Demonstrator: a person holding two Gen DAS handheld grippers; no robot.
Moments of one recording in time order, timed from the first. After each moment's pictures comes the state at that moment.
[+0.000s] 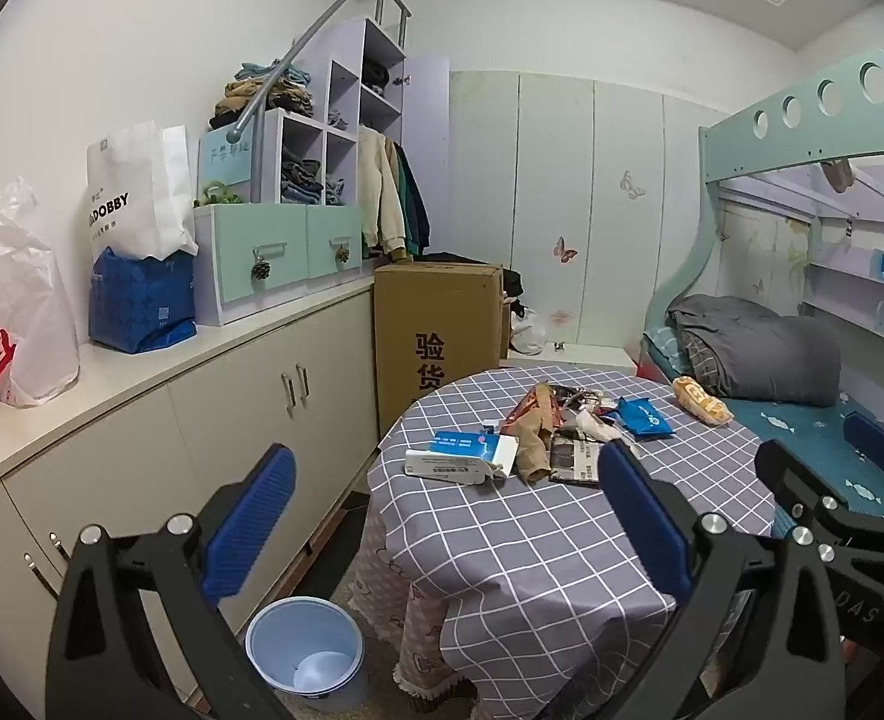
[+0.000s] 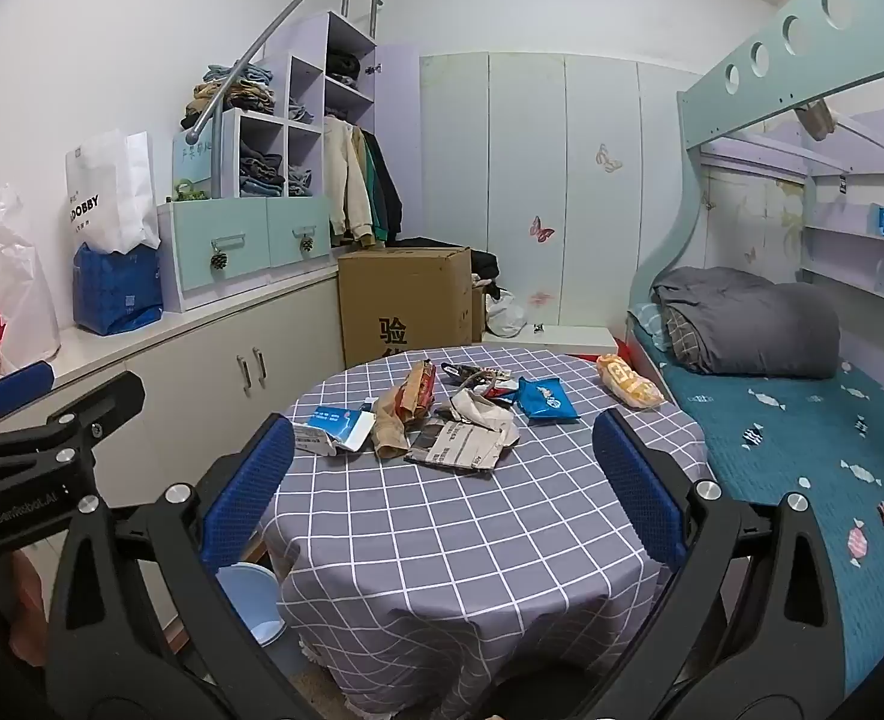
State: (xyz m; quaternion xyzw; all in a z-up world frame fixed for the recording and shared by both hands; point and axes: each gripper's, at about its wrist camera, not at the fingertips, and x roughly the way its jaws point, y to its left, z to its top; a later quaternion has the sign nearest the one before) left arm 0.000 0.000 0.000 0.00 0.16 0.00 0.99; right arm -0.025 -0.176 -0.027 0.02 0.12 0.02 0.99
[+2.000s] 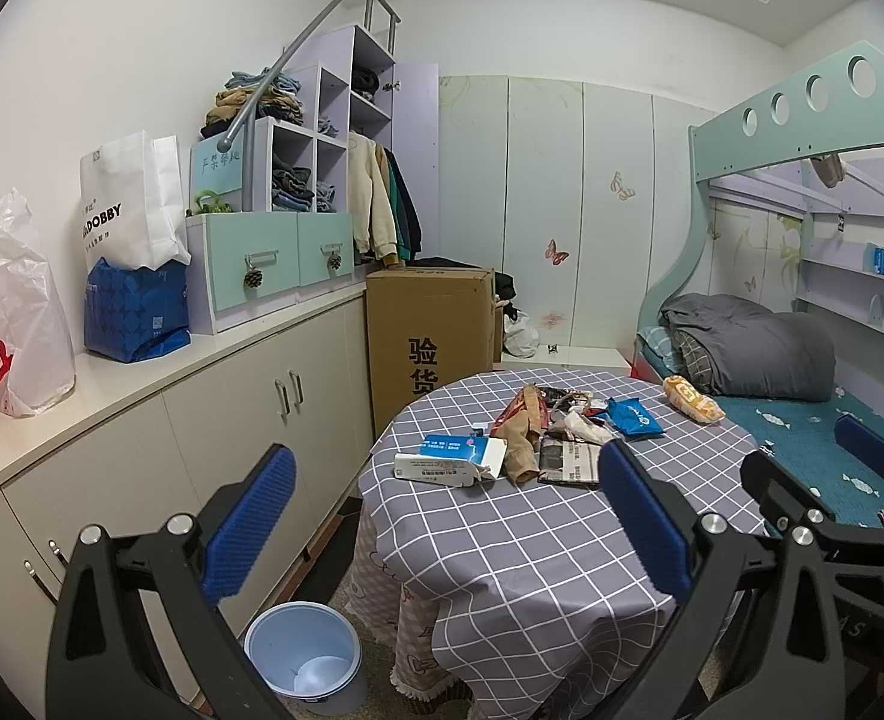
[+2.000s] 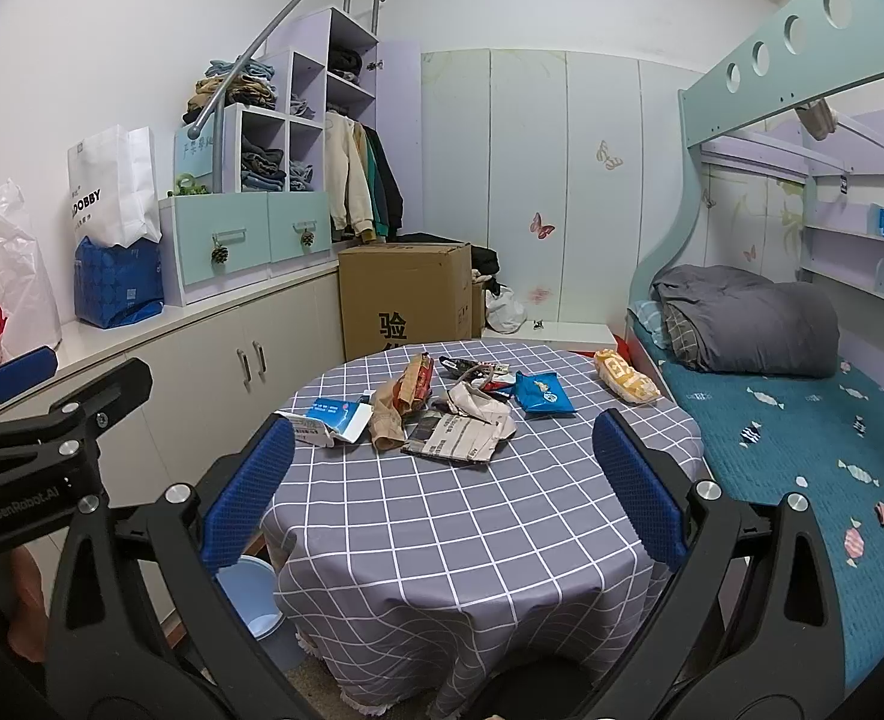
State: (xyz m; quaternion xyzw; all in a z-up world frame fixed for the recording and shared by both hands) left arm -0.007 -0.010 0.002 0.01 0.15 -0.01 0.99; right arm -0.028 -0.179 -0.030 0.02 0.13 0.02 0.99
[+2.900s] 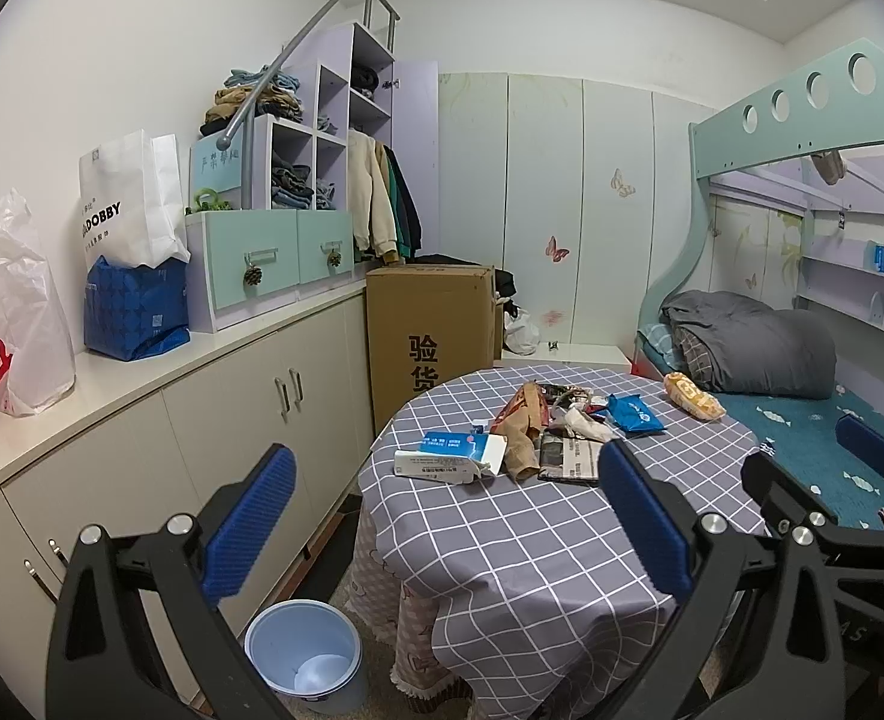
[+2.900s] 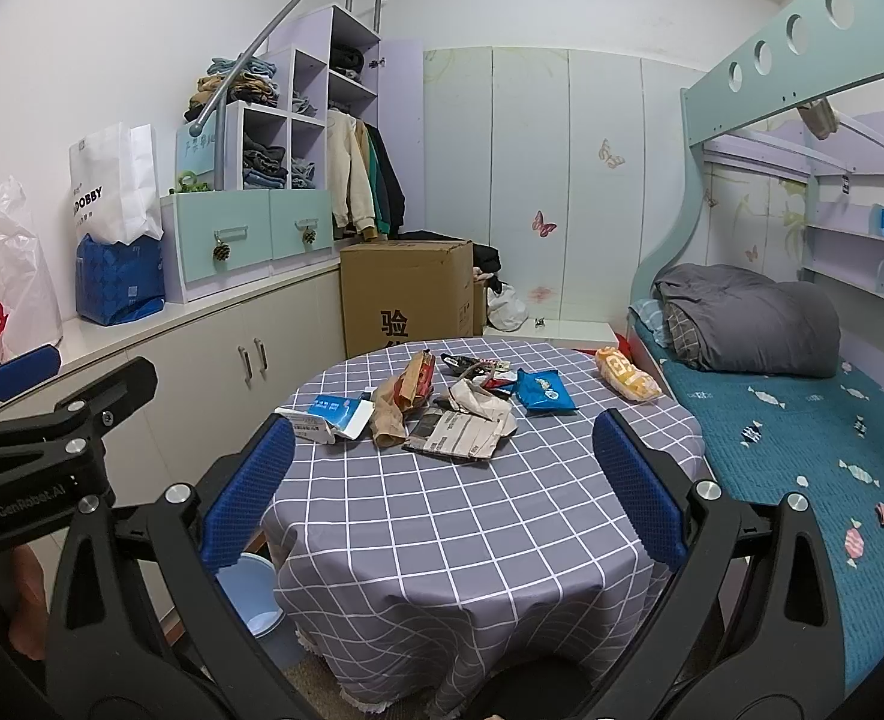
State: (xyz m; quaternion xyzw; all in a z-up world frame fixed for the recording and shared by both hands) left arm -0.008 -0.012 0.003 0.01 0.15 -0.01 0.99; right arm -0.029 -0.177 -0.031 0.01 0.13 0.01 0.99
